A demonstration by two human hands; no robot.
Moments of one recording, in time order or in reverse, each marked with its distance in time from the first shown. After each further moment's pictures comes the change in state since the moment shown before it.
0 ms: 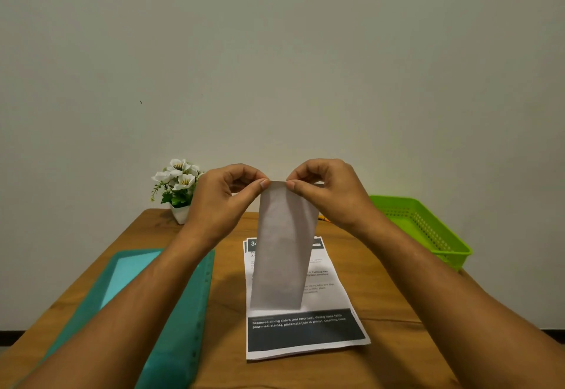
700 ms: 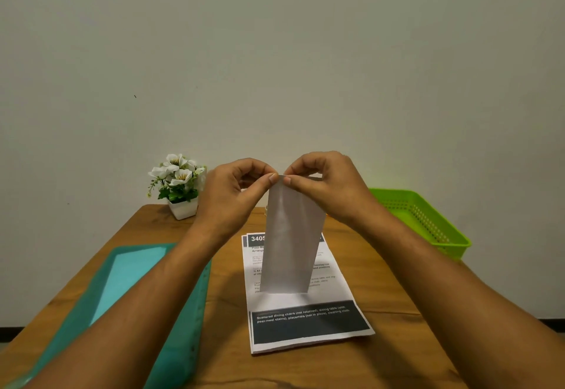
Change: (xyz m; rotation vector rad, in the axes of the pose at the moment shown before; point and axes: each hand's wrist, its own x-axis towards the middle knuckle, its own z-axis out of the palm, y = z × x) left_hand -0.002 0.010 0.016 -0.032 -0.016 0.001; right_hand -0.002 -0.003 -0.003 -0.045 -0.020 -0.008
